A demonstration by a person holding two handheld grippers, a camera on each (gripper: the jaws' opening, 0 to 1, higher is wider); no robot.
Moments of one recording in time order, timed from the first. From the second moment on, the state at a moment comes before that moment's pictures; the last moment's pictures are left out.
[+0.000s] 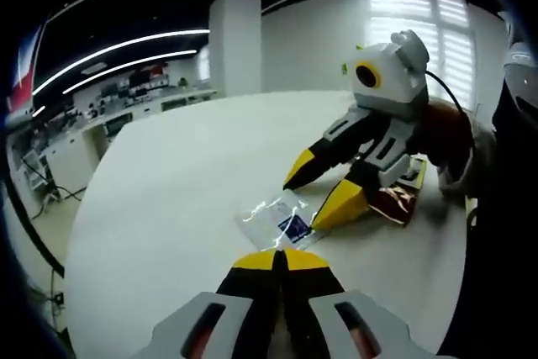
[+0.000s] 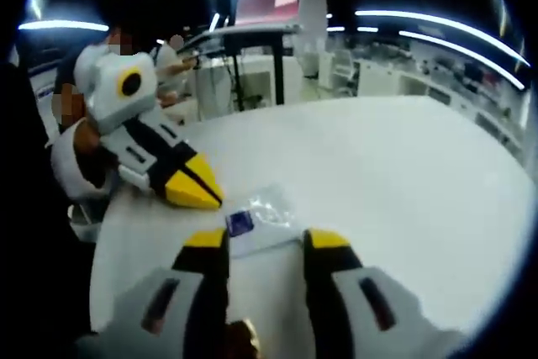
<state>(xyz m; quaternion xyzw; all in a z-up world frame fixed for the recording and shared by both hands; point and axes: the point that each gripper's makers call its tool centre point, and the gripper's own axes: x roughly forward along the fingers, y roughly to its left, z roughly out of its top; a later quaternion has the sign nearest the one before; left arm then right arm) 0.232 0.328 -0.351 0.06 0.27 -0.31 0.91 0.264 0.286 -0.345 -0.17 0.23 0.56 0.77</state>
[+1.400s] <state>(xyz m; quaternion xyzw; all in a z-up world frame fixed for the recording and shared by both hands) 0.233 0.335 -0.353 0.06 0.24 -0.29 0.92 0.249 0.310 -0.314 0.03 0.25 0.61 0.75</state>
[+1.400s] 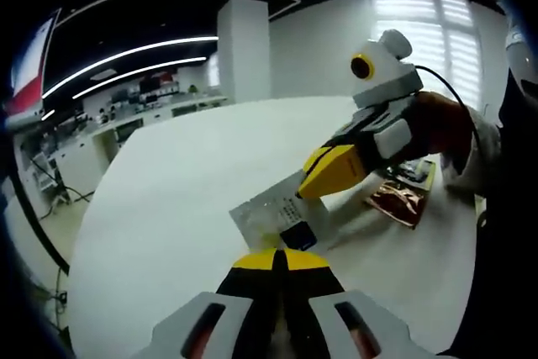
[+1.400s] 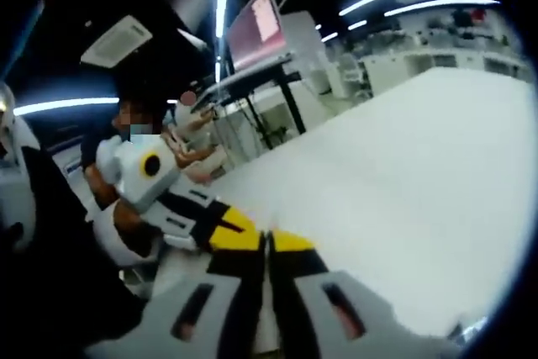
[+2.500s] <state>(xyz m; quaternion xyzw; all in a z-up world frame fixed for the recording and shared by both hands) 0.236 0.307 -0.310 -0.19 0.18 -0.32 0.91 0.262 0.276 -0.260 0.21 0.16 0.59 0.76</state>
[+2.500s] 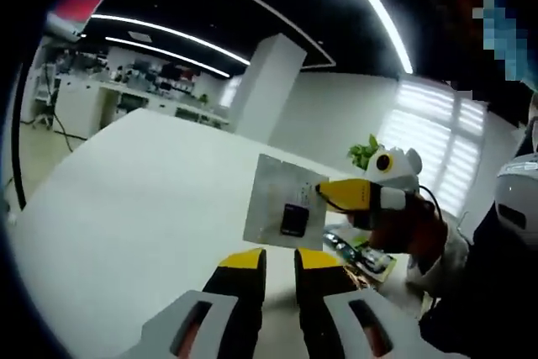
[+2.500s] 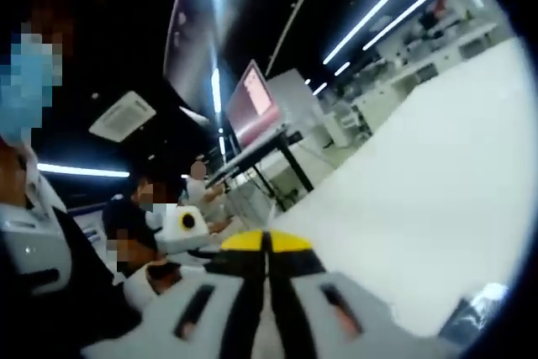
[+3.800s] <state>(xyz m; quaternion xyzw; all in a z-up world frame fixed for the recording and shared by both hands) 0.241 0.254 -0.272 -0.30 0.14 -0.39 0.86 0.250 0.217 -0.279 0.16 0.16 0.54 0.81</state>
